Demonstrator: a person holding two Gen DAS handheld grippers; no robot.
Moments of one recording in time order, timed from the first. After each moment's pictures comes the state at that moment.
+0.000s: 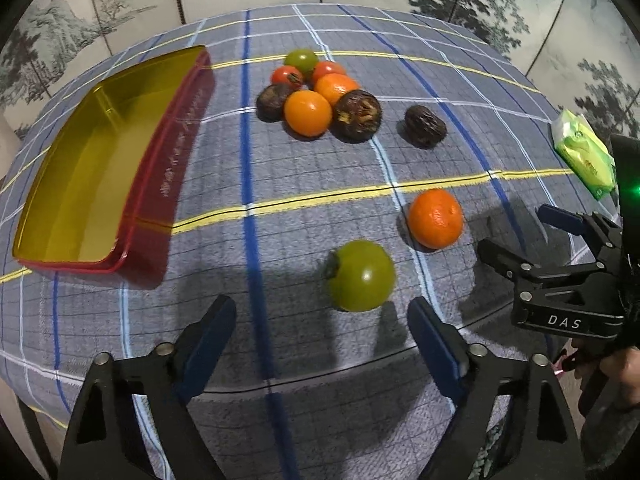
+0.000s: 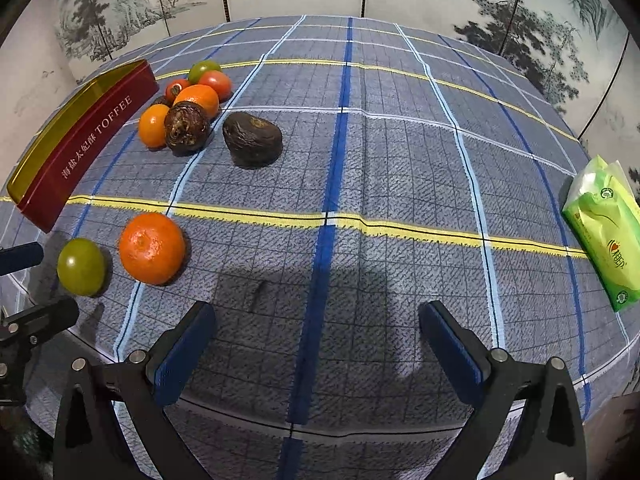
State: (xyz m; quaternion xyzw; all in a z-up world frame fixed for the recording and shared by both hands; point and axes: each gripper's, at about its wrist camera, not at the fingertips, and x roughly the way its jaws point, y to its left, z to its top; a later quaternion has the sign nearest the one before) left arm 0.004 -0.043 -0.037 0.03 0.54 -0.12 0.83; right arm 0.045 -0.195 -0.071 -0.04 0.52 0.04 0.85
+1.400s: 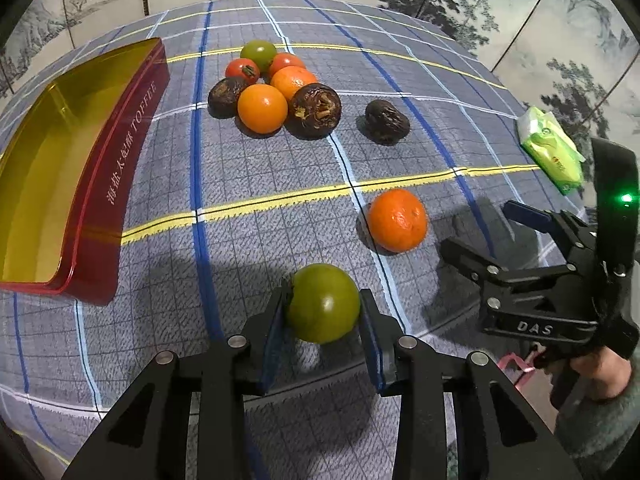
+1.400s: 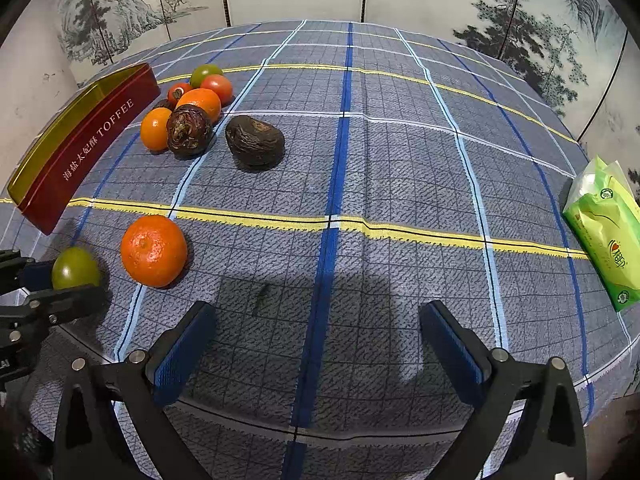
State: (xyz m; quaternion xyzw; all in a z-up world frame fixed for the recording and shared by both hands) left arm 0.014 -0.044 -0.041 0.00 0.55 -0.19 0.81; right arm 0.043 -0.195 -0.071 -0.04 0.51 0.04 0.86
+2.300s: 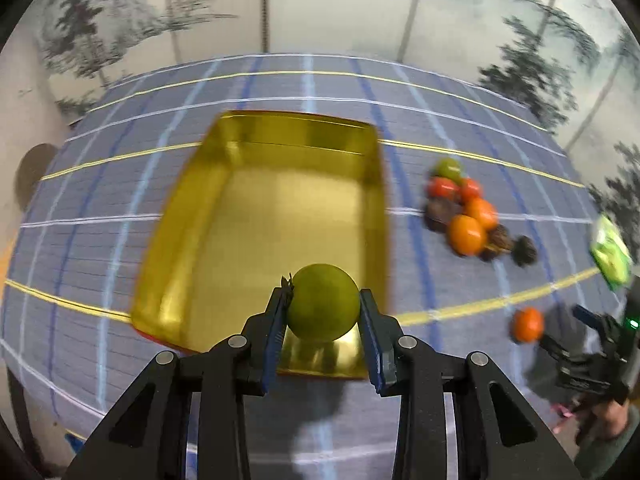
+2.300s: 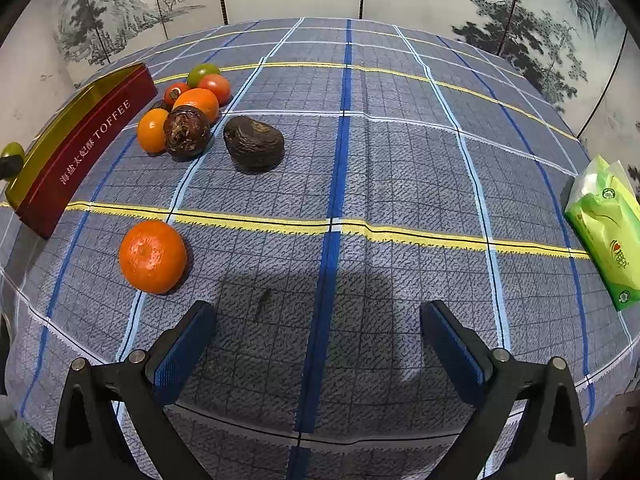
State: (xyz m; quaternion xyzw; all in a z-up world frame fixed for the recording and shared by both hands) left arm 0.063 0.111 0.017 -0.03 0.50 -0.03 0.86; right arm 0.048 -0.192 -0.072 -0.03 0.52 0.03 0.86
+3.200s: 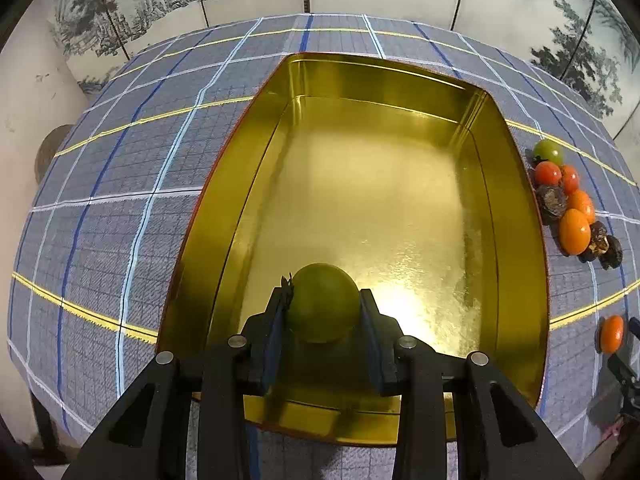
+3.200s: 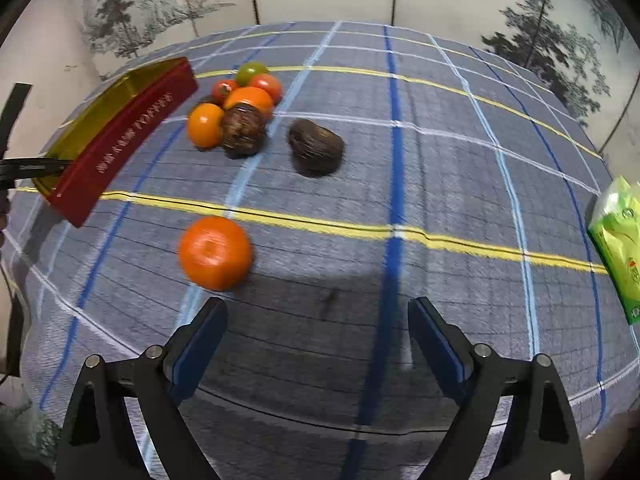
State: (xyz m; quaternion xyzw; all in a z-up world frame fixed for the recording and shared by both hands) left arm 0.097 0.156 -0.043 0.00 0.54 0.02 0.84; right arm 0.041 -0.165 -0.065 -0.04 0.51 0.08 0.86
